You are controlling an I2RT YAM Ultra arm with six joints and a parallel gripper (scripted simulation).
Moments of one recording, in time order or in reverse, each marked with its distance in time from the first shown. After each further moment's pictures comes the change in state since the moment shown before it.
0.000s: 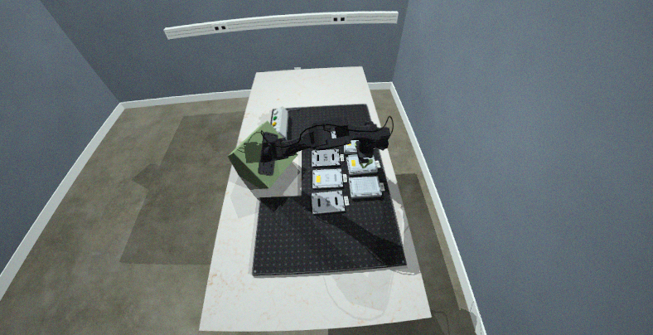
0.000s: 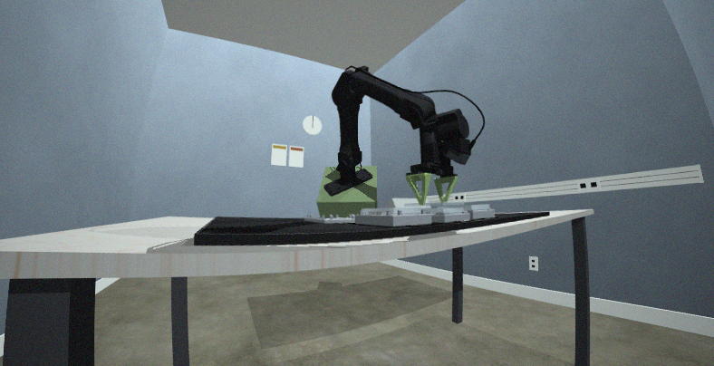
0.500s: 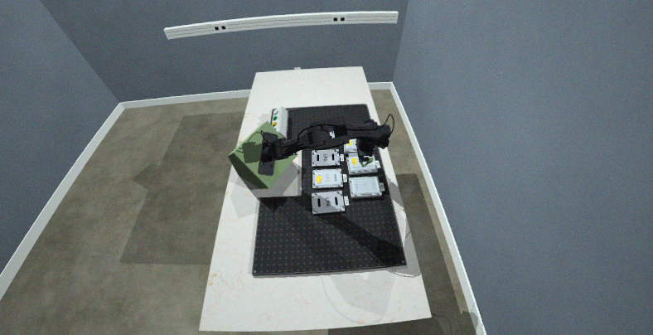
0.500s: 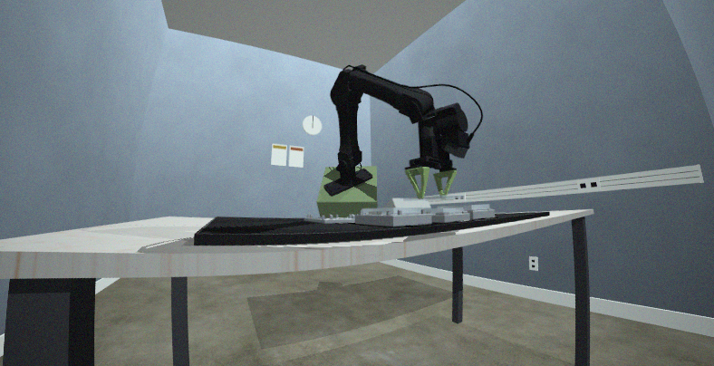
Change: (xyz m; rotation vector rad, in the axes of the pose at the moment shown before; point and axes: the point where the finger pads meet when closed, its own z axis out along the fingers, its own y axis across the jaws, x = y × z) arm 0.001 -0.001 -0.015 -0.007 -0.002 0.013
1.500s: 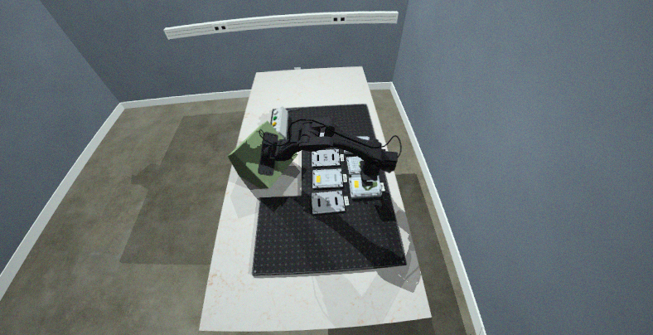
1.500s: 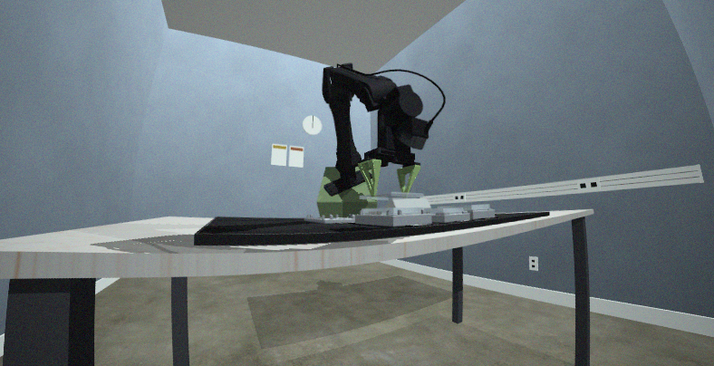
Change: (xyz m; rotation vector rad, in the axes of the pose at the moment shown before) arm 0.007 -0.135 -0.003 0.028 -0.003 0.059
